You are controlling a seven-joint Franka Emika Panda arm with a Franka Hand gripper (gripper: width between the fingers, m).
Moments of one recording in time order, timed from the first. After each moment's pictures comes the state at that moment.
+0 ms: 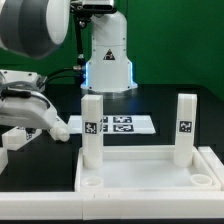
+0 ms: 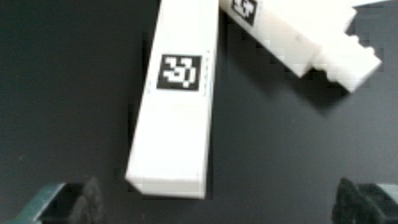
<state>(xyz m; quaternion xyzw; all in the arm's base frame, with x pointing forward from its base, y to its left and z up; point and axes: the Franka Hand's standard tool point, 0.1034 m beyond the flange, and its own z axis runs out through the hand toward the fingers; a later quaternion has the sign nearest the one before) 0.463 -0.202 0.045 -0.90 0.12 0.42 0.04</state>
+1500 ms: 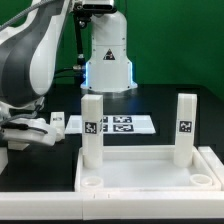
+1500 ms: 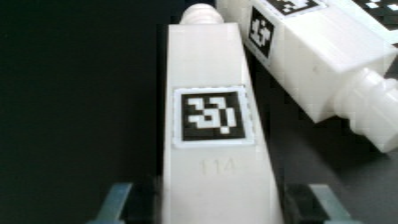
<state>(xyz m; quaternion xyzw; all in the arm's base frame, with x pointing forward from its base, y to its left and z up) 0.432 -0.205 0.010 -0.87 0.14 0.47 0.07</state>
